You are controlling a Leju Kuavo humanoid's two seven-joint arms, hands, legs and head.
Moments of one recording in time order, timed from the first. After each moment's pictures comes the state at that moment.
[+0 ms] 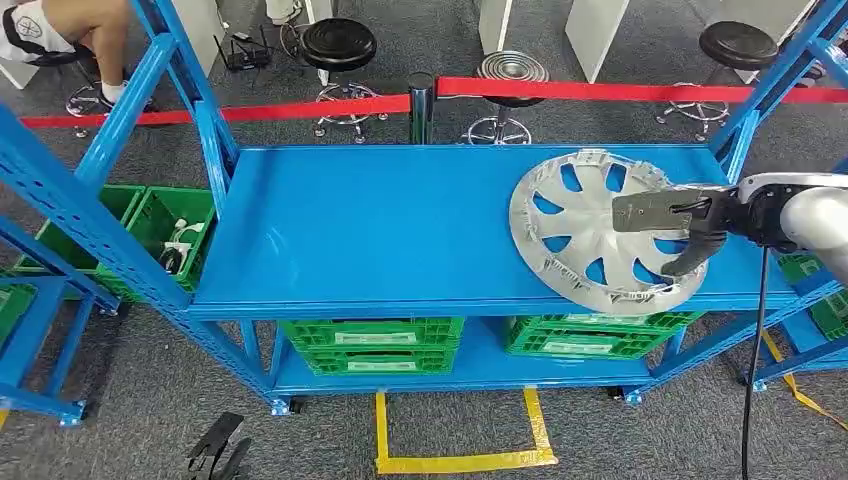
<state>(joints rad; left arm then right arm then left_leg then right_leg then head) -0.27 0.26 -0.69 -0.38 0.37 -0.20 0.15 -1.03 -1.05 0.91 -1.36 -0.04 0.76 0.39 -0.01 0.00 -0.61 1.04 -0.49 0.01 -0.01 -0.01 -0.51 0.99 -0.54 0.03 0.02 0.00</state>
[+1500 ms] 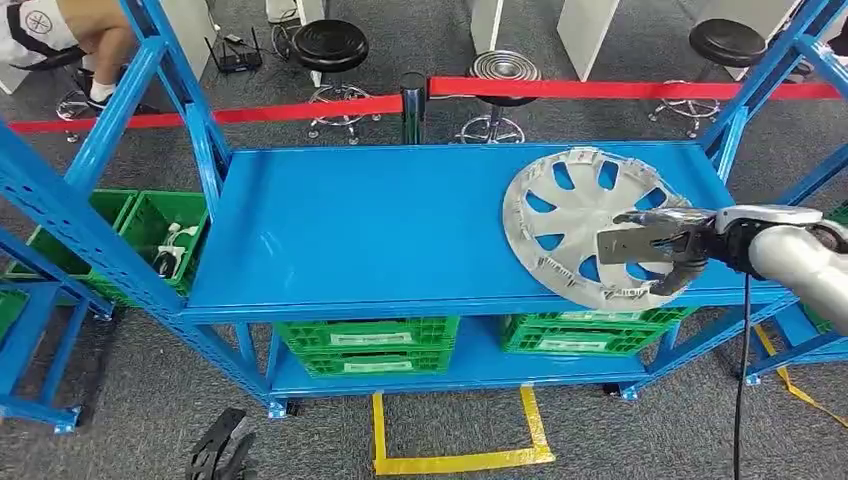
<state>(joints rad) -0.29 0.28 -0.81 -0.40 0.51 -0.21 0.13 -0.94 -1.03 0.97 -1.38 0.19 0.61 0.26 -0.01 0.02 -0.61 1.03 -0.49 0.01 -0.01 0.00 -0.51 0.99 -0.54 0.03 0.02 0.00</state>
